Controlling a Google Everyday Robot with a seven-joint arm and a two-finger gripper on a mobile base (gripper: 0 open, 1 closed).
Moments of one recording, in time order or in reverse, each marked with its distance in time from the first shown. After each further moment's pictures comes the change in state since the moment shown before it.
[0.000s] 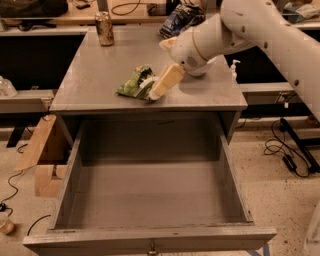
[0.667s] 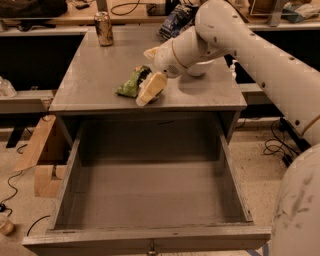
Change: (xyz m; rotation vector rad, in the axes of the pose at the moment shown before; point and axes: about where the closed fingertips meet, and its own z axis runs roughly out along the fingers) arm 0.003 -0.001 0.059 -0.052 0.004 -0.027
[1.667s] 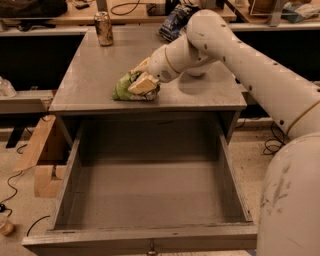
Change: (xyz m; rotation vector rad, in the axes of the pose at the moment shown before) arm 0.001 -0.001 0.037 -0.033 -0.033 0.002
